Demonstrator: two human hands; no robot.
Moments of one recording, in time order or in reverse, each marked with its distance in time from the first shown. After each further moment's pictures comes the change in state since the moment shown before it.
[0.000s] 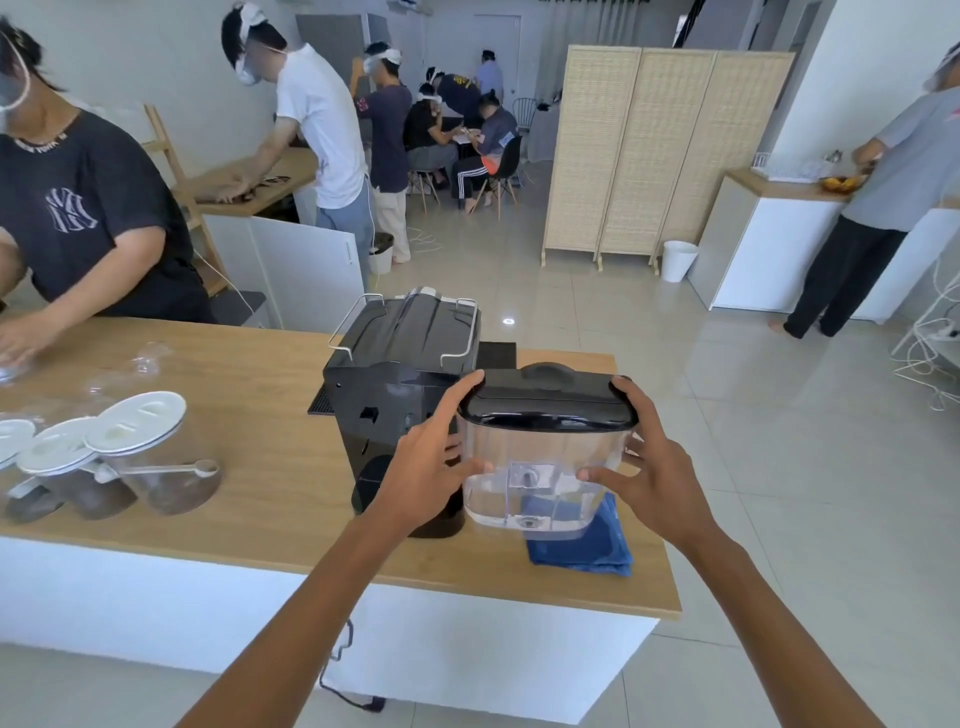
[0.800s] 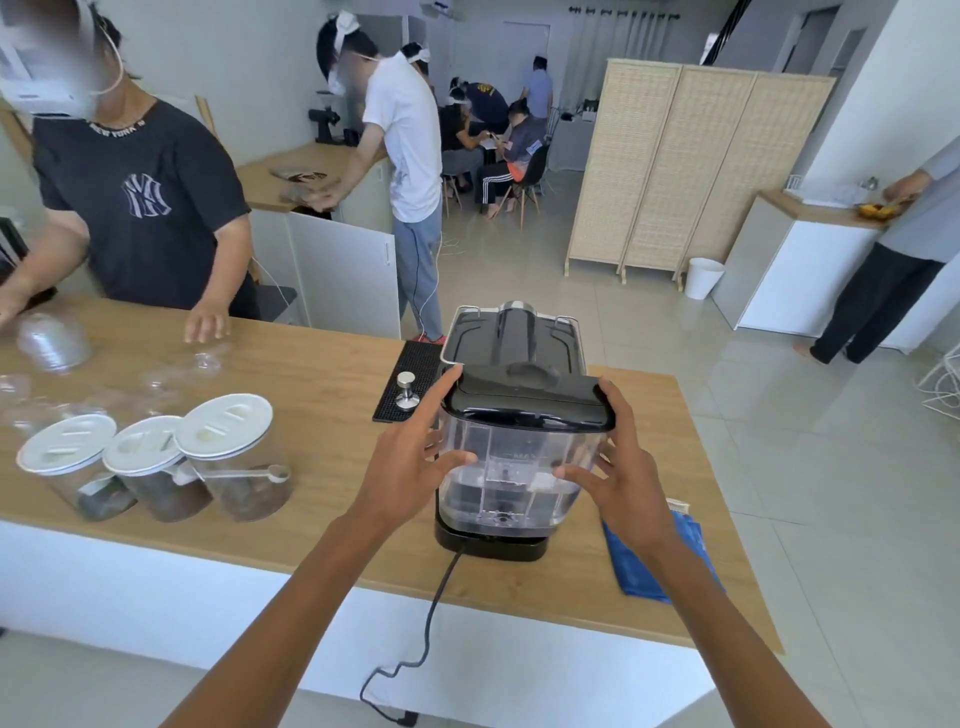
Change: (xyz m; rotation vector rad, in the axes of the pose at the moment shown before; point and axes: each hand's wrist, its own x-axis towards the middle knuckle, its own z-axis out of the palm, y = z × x) left_hand -0.013 -0.089 -0.134 -0.034 0.117 0.061; right_hand 0.046 -0.094 0.148 0.167 0.014 0.090
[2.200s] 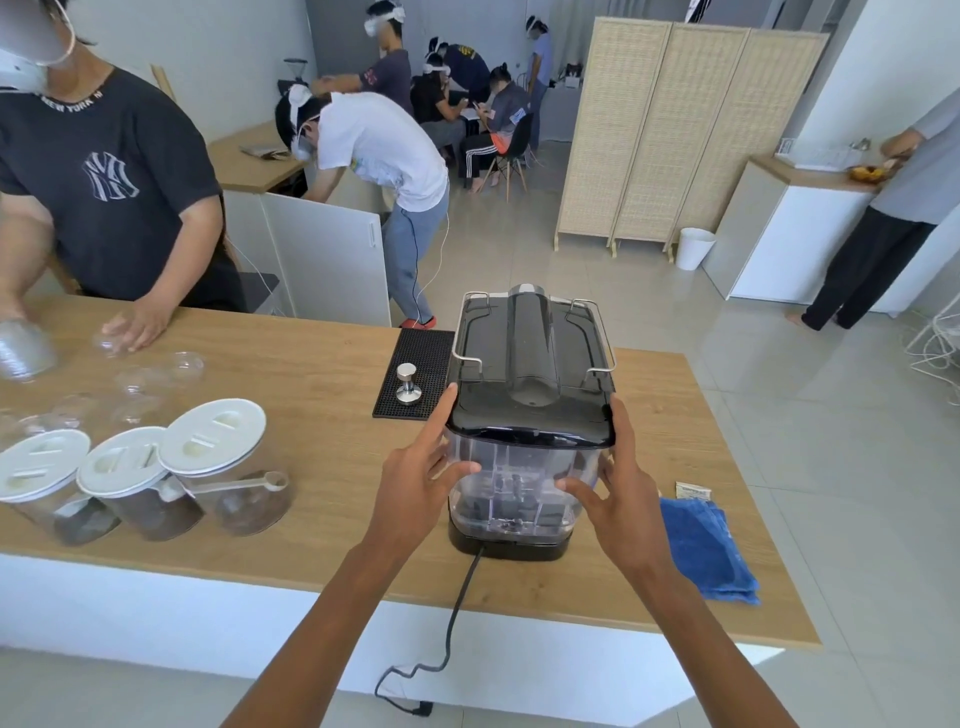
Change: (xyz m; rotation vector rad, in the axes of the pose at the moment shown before) left_hand 0.001 -0.069 0.016 -0.064 0.036 -0.021; right_hand -0.004 0.023 0.050 -0.075 0.066 0.102
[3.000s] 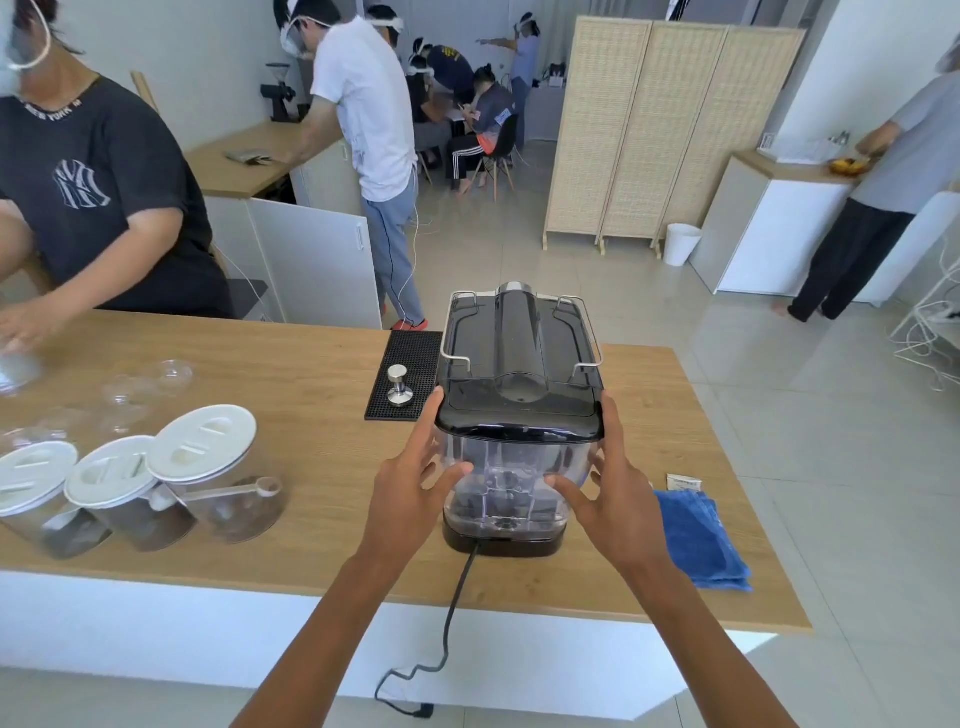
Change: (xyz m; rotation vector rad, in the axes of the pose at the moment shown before) left_hand -0.011 0.012 0.003 0.077 0.034 -0.079; right_hand -0.008 -0.001 -0.002 -0.302 0.058 0.019
